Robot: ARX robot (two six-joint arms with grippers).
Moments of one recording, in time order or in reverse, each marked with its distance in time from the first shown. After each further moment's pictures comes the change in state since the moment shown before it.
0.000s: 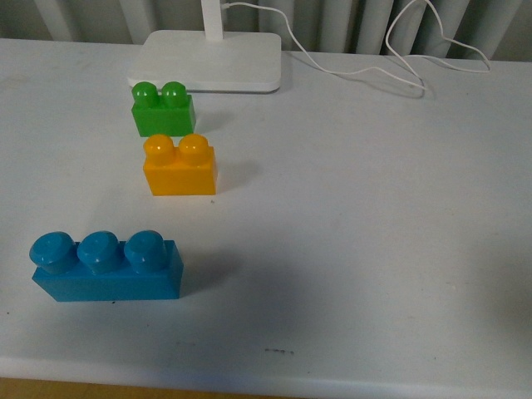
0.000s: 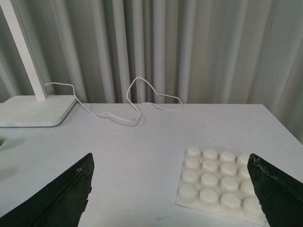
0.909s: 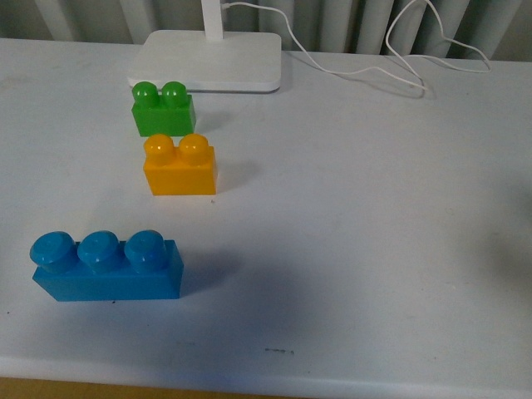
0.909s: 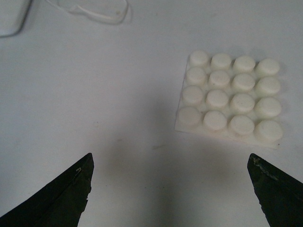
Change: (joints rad) left arm 0.000 0.000 0.000 0.000 0.000 0.000; right arm -0.101 0.825 0.374 -0.150 -0.108 0.018
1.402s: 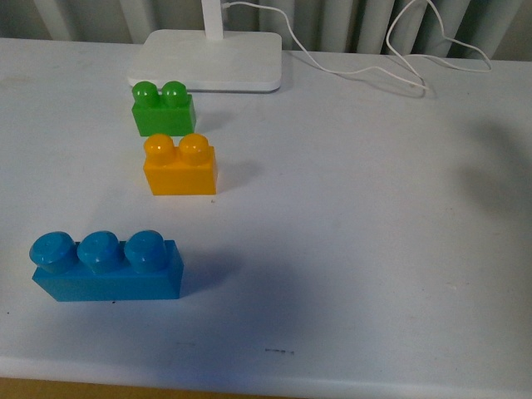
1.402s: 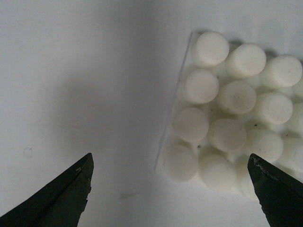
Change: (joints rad) left arm 0.000 0.000 0.000 0.000 0.000 0.000; right arm 0.043 0.752 0.496 -0.127 0.135 -0.102
